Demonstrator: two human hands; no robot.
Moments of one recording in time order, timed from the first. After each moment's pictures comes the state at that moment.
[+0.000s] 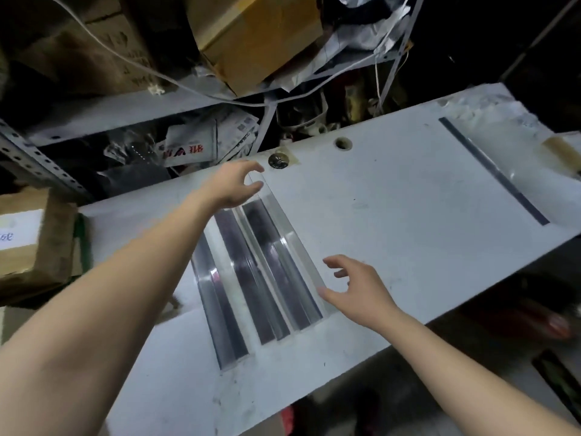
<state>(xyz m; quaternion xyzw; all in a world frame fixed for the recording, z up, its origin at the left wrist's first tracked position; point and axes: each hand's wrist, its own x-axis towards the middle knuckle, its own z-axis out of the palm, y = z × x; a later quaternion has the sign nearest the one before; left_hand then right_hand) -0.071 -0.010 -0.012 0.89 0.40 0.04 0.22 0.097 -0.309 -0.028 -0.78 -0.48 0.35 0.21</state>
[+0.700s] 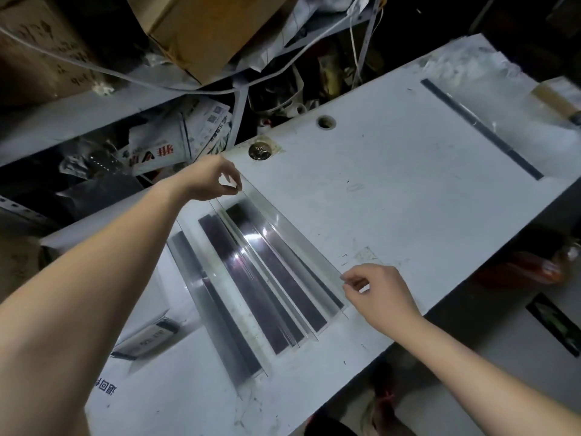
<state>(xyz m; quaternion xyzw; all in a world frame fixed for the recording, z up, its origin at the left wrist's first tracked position) -0.069 0.059 -0.038 0.94 0.23 -0.05 0.23 0.092 -0.322 -0.058 -0.84 -0.40 0.28 0.23</state>
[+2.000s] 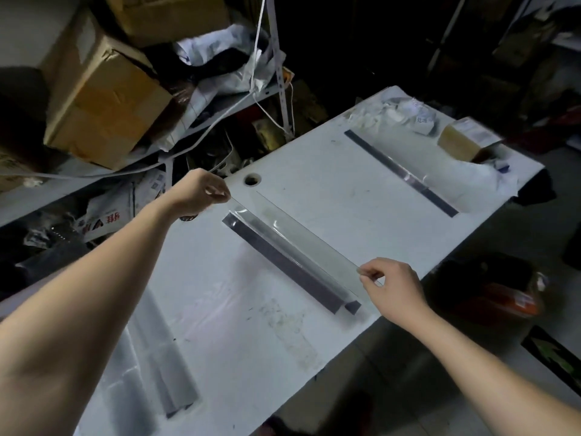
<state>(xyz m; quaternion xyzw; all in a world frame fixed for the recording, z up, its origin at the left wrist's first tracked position) 0.143 -0.020 0.041 0.92 0.30 0.02 0.23 0.350 -0.411 -0.028 -0.84 -0.39 0.22 0.30</state>
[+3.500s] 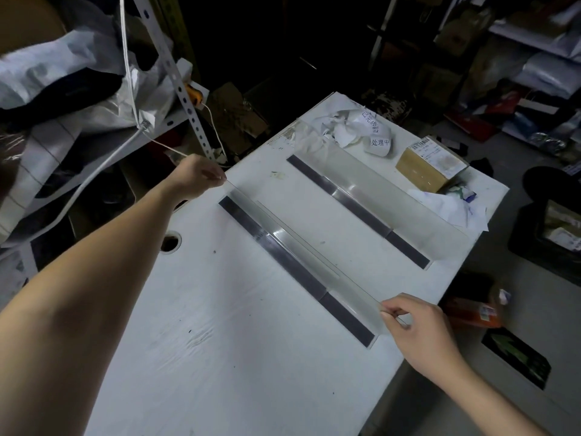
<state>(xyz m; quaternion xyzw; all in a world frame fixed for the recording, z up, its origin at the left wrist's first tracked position) 0.443 0.128 -0.050 0.93 0.24 0.04 0.26 0.523 -0.394 -0.083 -0.87 -0.29 0.19 0.36</state>
